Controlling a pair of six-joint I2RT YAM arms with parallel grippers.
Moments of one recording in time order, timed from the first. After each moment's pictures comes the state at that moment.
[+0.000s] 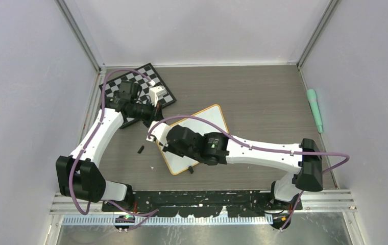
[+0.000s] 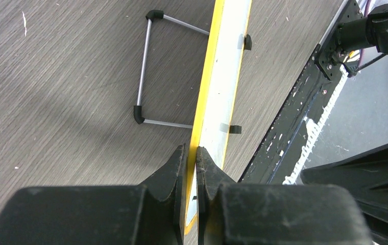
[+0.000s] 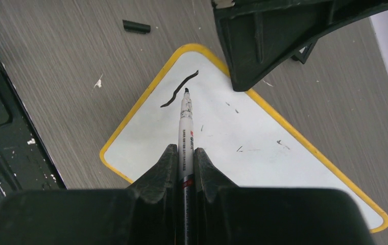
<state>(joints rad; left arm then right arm) -0.21 1.37 1.19 -0.86 0.79 0.28 1.31 1.58 1.40 -0.46 0.34 -0.16</state>
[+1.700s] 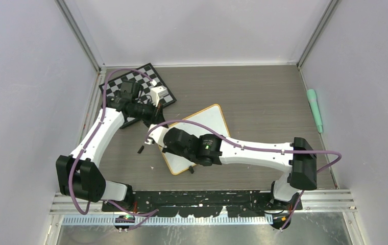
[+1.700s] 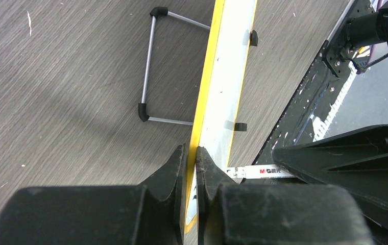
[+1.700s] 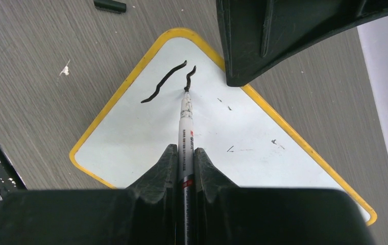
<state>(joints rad) -0.23 1.38 1.21 -0.87 0.76 0.29 1.29 1.63 1.39 -0.43 0.42 -0.22</state>
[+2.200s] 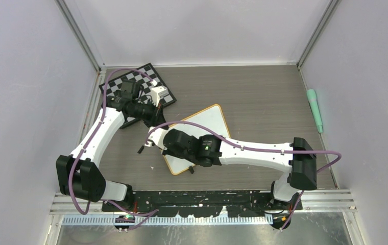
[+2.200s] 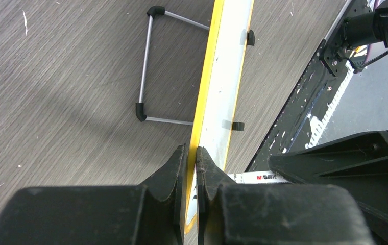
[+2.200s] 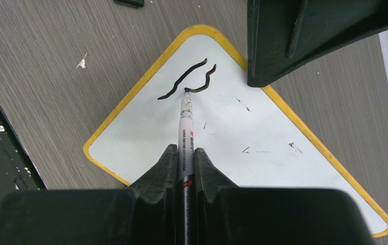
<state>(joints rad) -0.23 1.38 1.21 -0.88 0.76 0.29 1.30 1.63 1.39 -0.45 0.38 -0.21</state>
